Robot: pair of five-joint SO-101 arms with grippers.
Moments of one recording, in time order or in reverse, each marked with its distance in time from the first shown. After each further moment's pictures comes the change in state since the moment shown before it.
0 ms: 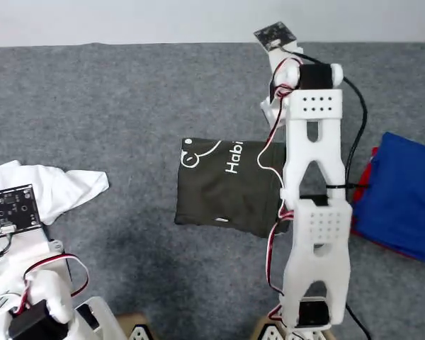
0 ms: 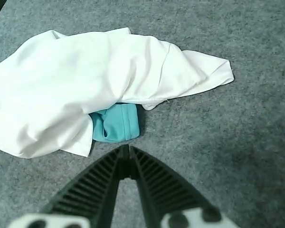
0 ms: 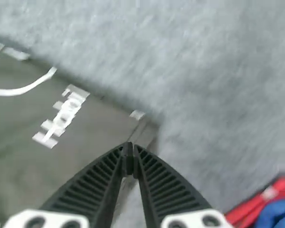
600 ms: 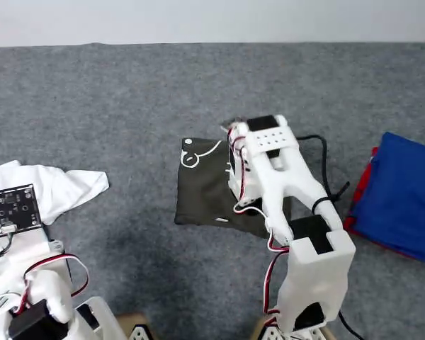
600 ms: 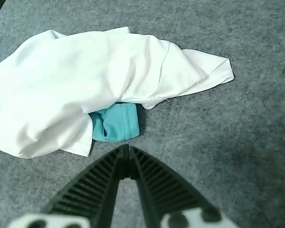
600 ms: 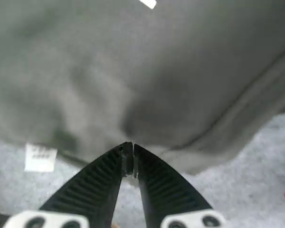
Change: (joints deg) left arm 0.0 0.0 0.1 0.0 -0.8; right arm -11.0 -19.4 61.6 -12.6 -10.8
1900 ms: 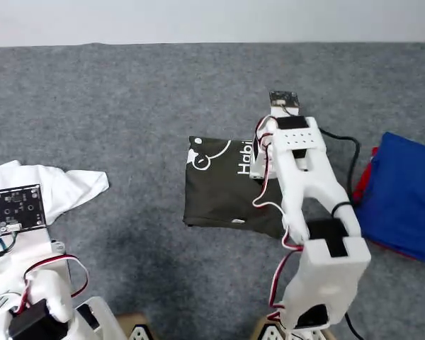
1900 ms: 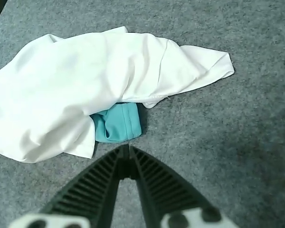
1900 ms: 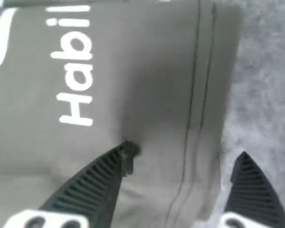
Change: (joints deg) left arm 0.0 0.0 0.4 0.0 -2.7; right arm 8.4 -1.8 1.8 -17.0 -19.9
